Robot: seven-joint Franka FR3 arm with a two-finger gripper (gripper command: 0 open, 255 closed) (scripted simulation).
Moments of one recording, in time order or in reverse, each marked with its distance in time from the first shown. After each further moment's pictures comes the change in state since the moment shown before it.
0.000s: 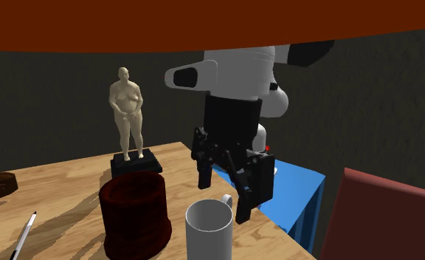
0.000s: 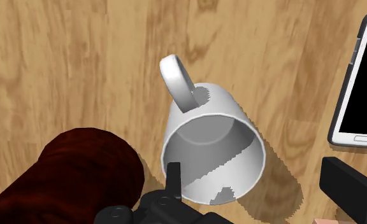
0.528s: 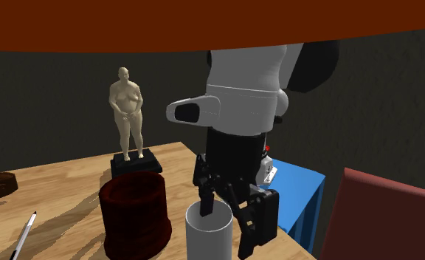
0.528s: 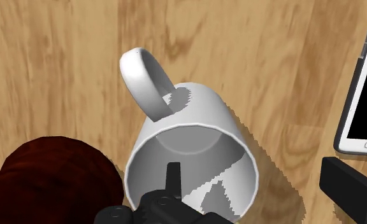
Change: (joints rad) arm 0.010 0.103 0.009 0.009 -0.059 0.086 0.072
